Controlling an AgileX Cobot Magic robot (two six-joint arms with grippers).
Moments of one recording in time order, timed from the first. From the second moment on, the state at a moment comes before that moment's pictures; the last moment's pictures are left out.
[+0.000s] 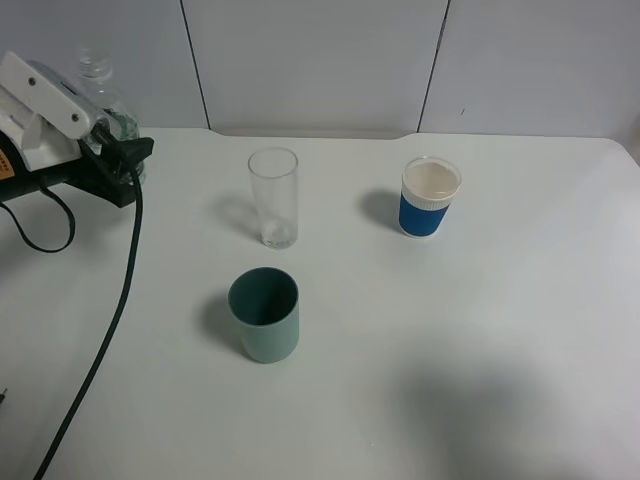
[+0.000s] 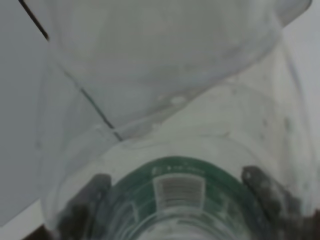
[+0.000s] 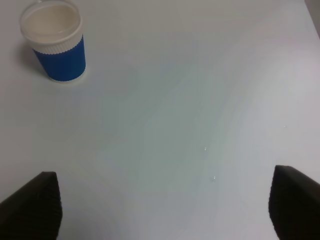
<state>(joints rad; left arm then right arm) -0.02 1.53 -0.45 0.59 -0.85 0.03 -0.07 0.01 -0.49 0.07 1.07 -0.17</state>
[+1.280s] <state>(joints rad) -0.56 1.47 -0.26 -0.29 -1.03 0.98 -0.07 0.01 -0.49 0.07 1.07 -0.17</state>
